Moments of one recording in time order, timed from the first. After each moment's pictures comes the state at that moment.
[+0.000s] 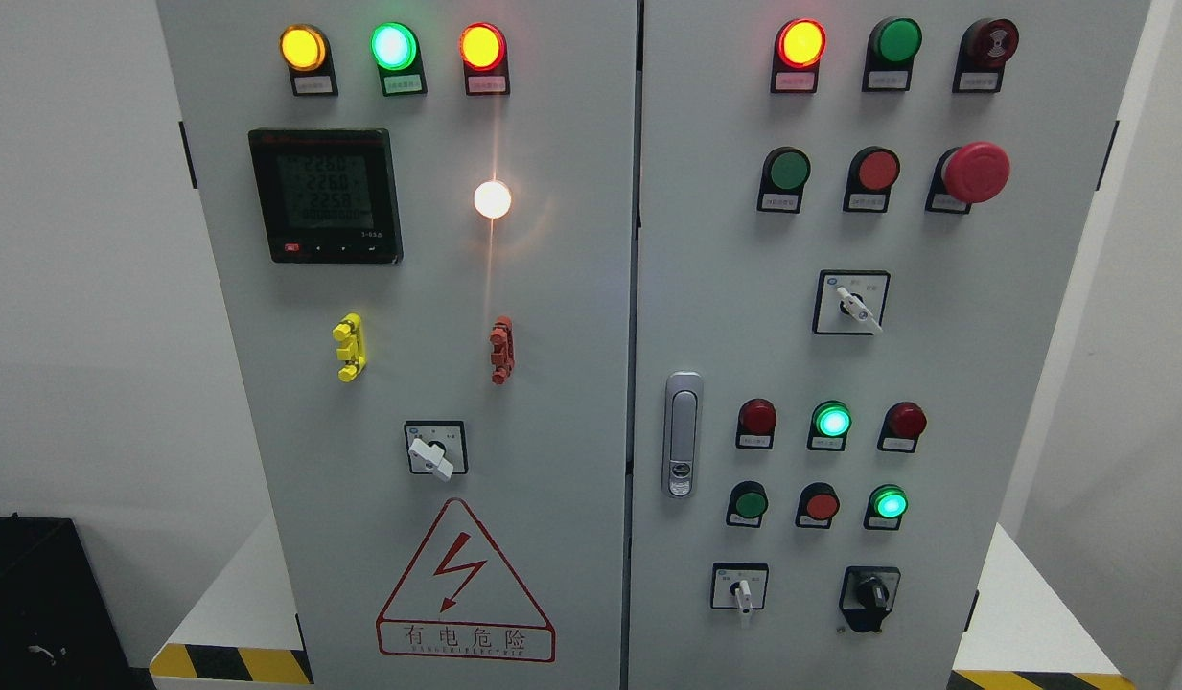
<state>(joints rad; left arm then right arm) 0.08 -0.09 -0.10 -0.09 0.08 -0.06 0.03 0.18 0.08 0.12 -0.22 -0.14 -0.09 0.25</state>
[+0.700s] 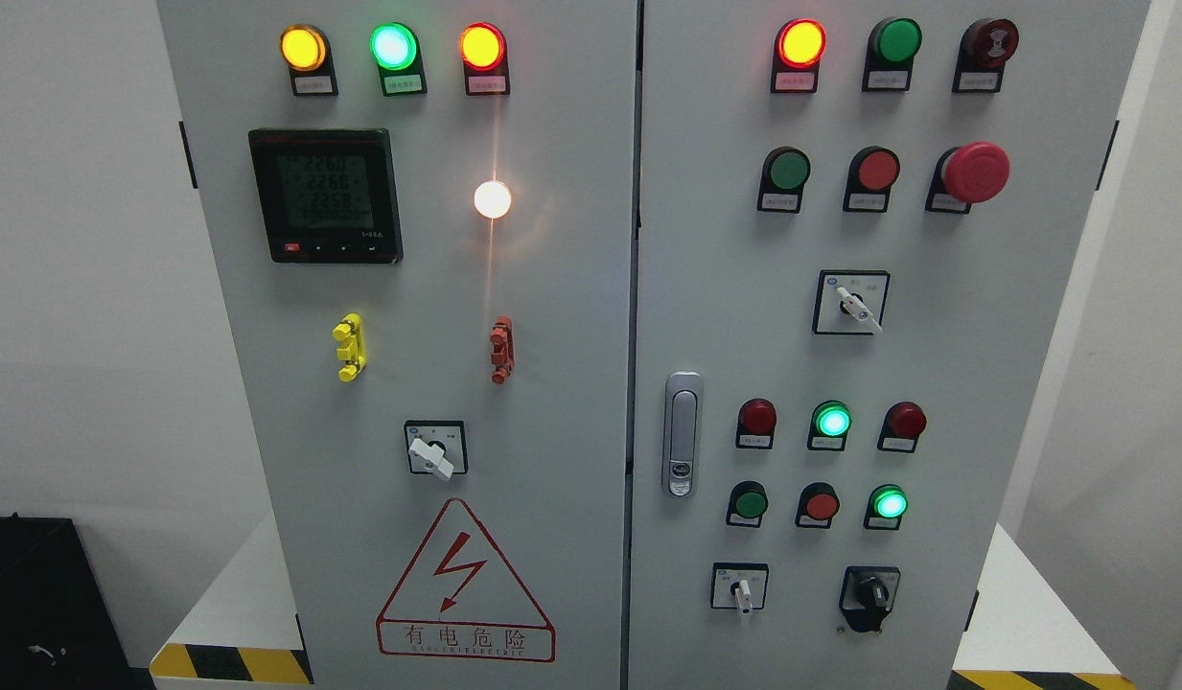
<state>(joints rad) 0.08 -0.09 -0.10 -0.09 0.08 -0.06 0.03 0.18 0.08 0.12 -0.23 -0.13 -0.09 0.25</state>
